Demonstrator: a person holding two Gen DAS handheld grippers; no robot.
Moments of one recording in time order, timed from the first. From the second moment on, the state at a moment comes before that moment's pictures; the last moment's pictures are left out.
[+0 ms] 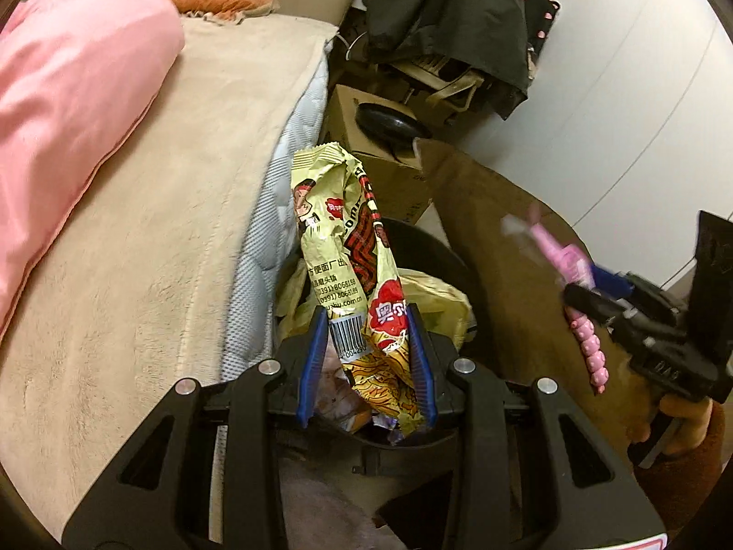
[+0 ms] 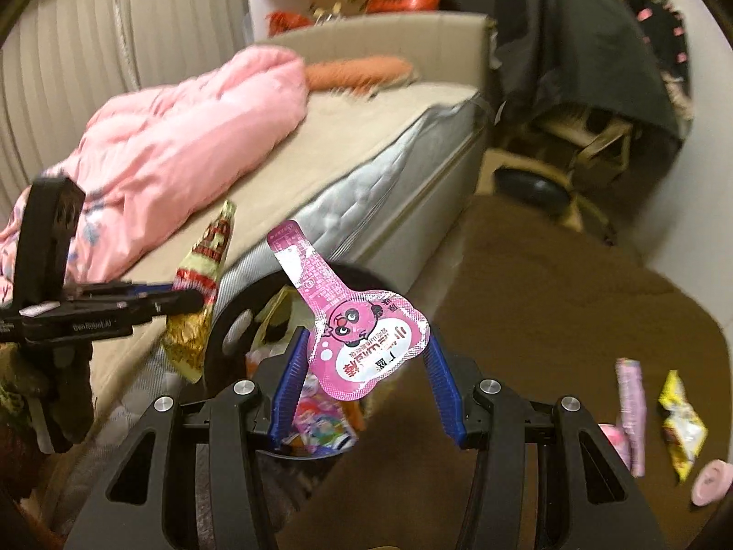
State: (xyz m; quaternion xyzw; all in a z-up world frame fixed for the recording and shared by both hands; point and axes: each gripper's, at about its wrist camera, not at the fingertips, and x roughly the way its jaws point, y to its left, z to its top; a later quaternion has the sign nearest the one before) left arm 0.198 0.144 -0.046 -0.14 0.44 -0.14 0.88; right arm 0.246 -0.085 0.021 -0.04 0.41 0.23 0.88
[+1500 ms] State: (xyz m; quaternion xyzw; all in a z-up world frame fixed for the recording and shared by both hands) left arm 0.235 0.076 -0.085 -0.07 0.48 -0.14 0.86; right arm 0.229 -0.178 0.000 0.01 0.41 0.14 0.90
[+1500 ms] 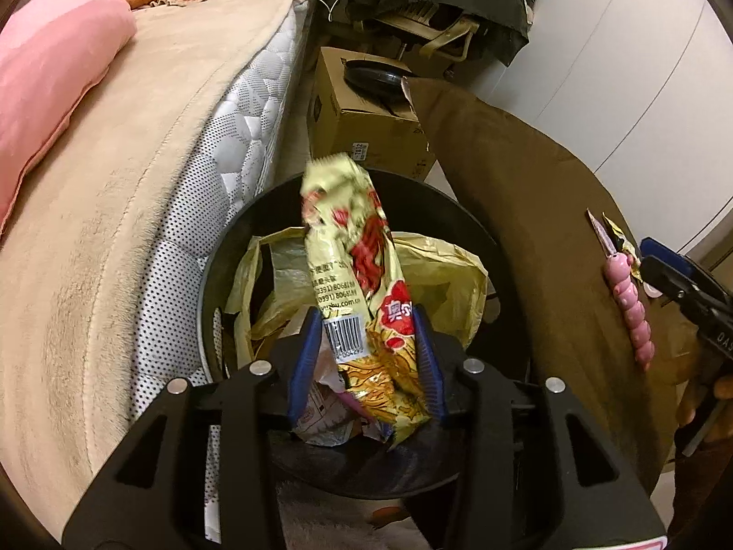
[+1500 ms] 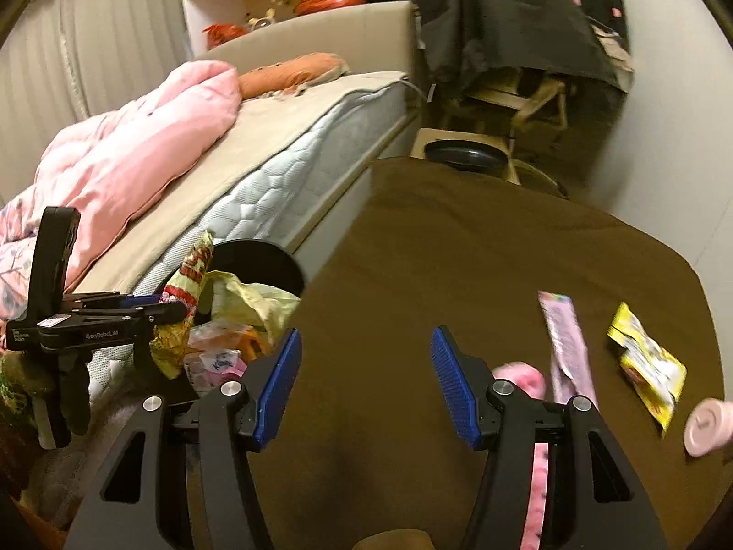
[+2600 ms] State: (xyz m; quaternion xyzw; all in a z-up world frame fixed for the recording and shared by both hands) left arm 0.239 -0.151 -0.042 -0.02 0.43 -0.29 0.86; right arm 0.211 -0.391 -0.019 0.01 0.40 0.04 0.92
